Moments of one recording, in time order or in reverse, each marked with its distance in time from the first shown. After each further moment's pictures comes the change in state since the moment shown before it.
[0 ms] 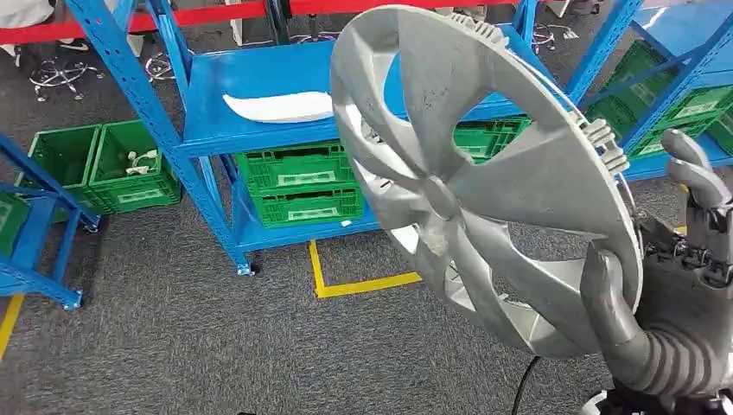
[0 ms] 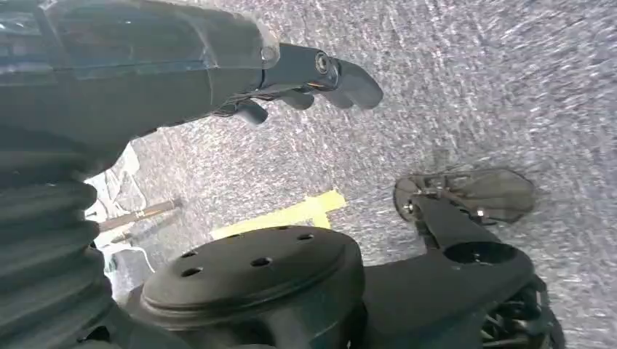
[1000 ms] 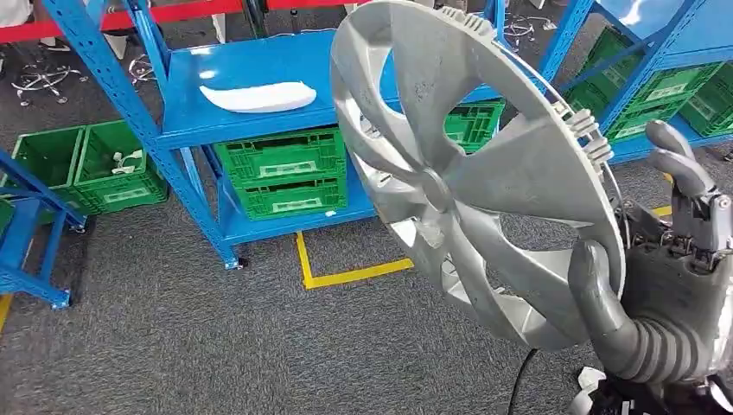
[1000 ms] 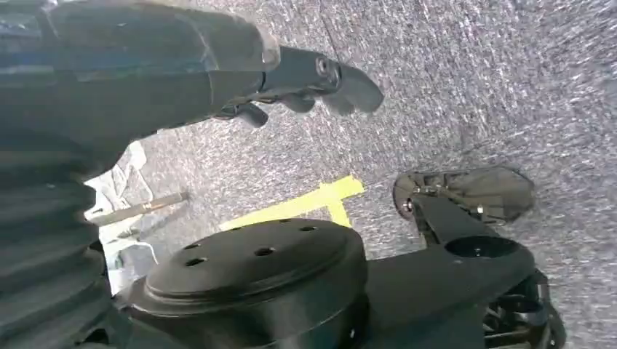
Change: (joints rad) left arm 0.002 -0.010 0.000 0.000 0.000 0.002 0.013; right arm -0.015 0.000 0.003 0.001 0.010 0.000 0.018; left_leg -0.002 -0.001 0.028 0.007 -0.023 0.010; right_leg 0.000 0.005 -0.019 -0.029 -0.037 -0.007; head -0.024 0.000
